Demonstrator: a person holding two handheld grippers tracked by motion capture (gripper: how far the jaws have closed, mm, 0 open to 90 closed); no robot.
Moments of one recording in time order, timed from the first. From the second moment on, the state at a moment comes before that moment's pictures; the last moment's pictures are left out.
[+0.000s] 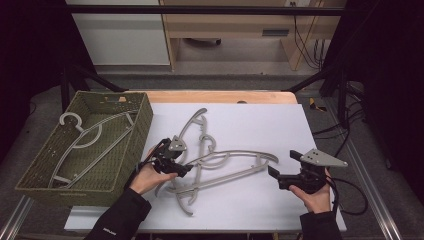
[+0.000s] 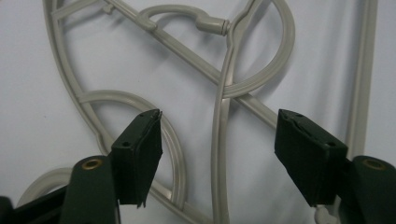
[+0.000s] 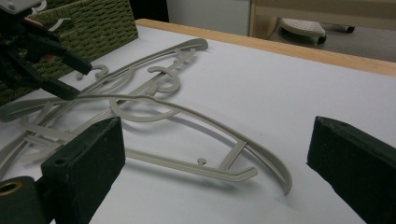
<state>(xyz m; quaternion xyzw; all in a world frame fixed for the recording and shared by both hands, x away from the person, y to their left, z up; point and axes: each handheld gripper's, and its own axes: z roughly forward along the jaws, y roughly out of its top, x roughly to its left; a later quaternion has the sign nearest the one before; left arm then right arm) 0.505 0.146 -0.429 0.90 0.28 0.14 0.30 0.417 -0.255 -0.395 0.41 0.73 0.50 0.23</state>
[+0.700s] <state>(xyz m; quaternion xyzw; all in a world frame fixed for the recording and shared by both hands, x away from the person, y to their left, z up) 0.519 0.139 -0.455 0.93 0.28 0.10 0.24 0.417 -0.253 -0.396 0.41 0.73 0.50 0.22</state>
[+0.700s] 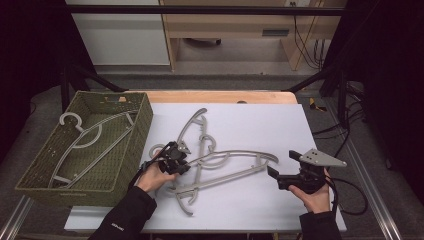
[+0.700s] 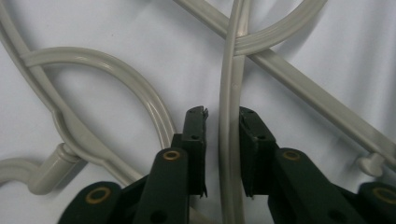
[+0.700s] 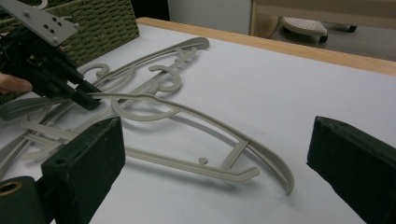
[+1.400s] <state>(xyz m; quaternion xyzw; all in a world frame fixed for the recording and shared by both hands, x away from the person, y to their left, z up) 0.500 0.146 -0.444 0.91 0.29 0.10 0.28 0.417 -0.254 -0.396 0.41 0.73 0.50 0.22</state>
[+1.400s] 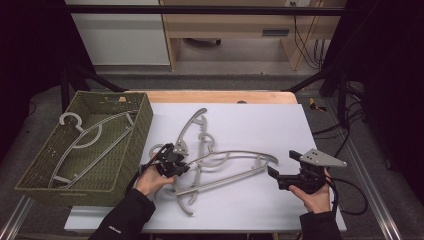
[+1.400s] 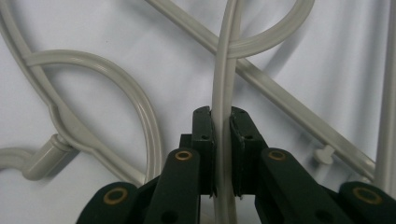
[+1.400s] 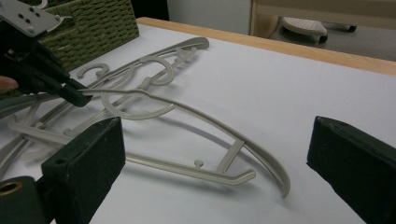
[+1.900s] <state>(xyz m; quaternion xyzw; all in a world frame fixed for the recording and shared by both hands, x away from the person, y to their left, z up) 0.471 0.158 -0.413 0.88 0.29 0.14 0.35 0.416 -0.255 -0.396 0.41 0.73 0.50 0.22</state>
